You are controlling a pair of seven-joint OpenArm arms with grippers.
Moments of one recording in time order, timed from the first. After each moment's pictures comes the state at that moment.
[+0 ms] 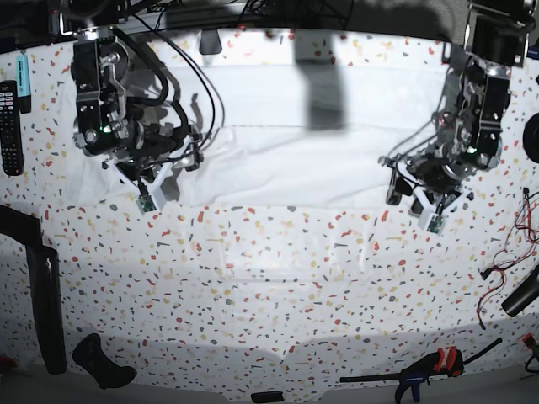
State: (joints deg) left arm -5.2 -19.7 10.6 69.6 -16.2 -18.3 30.1; right arm -5.8 17.2 -0.4 91.6 16.1 17.3 -56.0
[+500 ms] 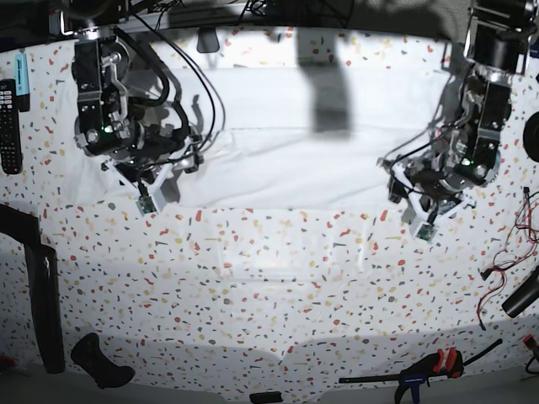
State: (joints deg) left arm -6.0 -21.8 11.8 83.8 -14.3 -13.6 44.5; right arm -5.8 17.0 -0.4 91.6 14.8 17.0 -55.4
